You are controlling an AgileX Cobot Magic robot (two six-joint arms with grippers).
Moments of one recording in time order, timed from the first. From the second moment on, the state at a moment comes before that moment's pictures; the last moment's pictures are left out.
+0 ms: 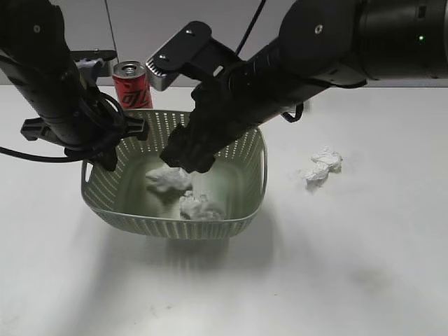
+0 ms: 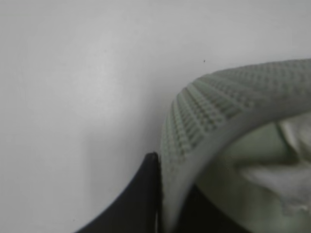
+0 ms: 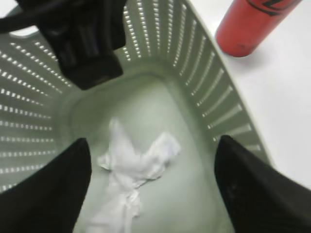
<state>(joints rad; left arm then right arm) -0.49 1.76 -1.17 -0.08 0.79 -0.25 0.73 1.83 -1.25 0.56 0.38 -0.80</state>
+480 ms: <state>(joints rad) -0.49 1.76 -1.17 -0.08 0.79 -0.25 0.53 1.74 -1.25 0.34 0.34 -0.40</state>
